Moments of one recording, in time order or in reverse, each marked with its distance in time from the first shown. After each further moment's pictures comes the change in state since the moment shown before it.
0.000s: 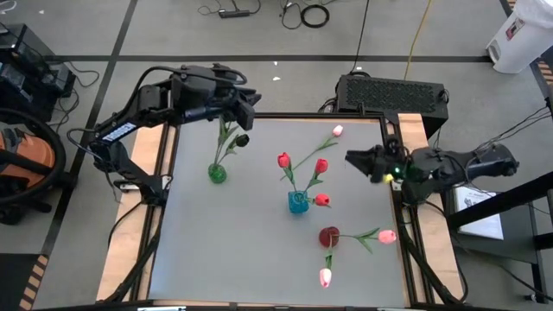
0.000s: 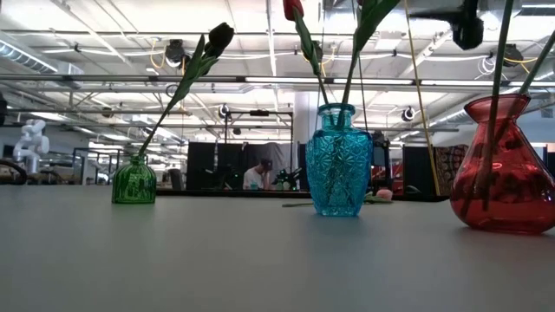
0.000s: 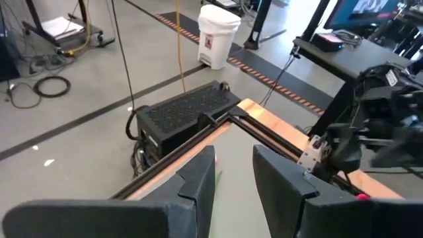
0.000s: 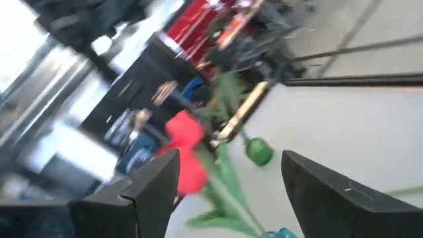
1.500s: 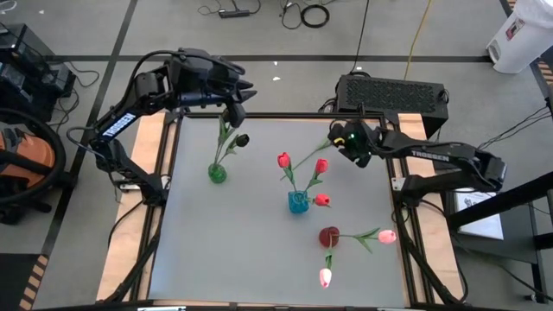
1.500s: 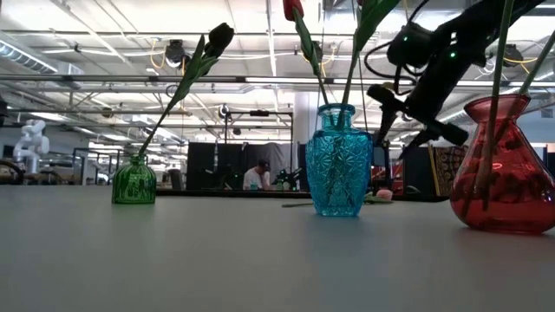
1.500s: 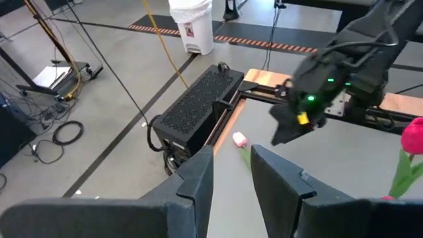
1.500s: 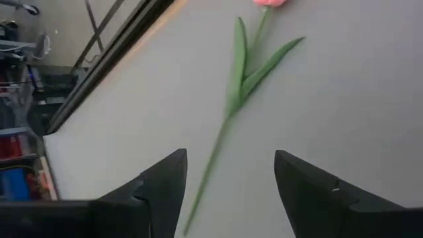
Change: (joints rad) left arm 0.160 -0.007 0.000 -0.051 0.236 0.454; right arm -0.734 0.572 0.000 -0.221 -0.417 0.644
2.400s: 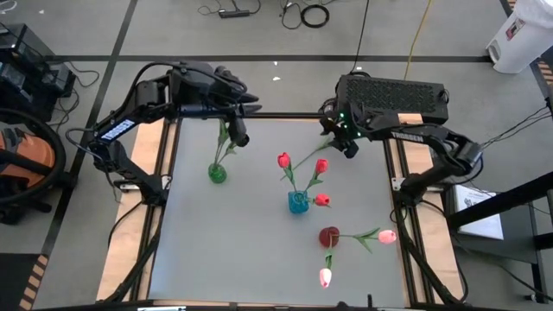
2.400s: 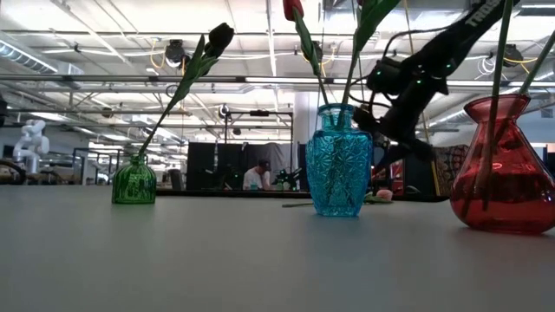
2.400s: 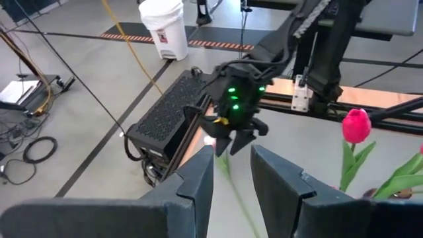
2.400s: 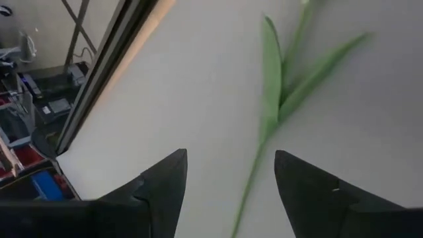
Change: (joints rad) left arm -0.112 -0.002 0.000 0.001 -0.001 -0.008; right arm -0.210 0.292 0.128 0.126 -0.284 0.026
